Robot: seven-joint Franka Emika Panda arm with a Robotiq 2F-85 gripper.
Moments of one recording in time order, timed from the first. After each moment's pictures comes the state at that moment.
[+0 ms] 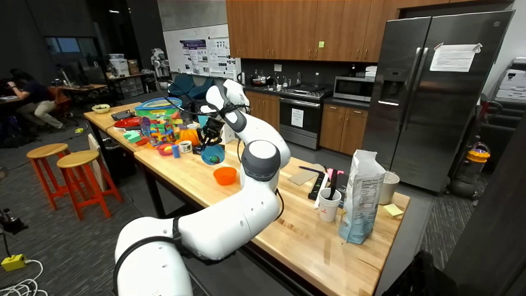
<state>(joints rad) -0.47 1.47 1.86 -1.41 -0.98 1.47 -2.60</state>
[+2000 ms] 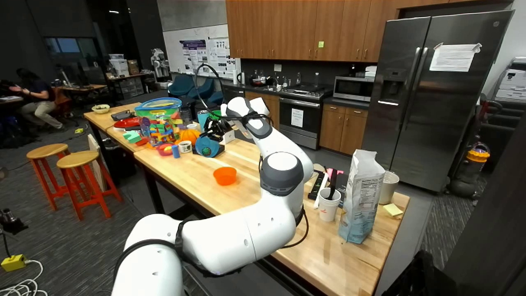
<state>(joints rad) -0.74 1.47 1.71 -1.67 -0.49 2.06 -2.60</state>
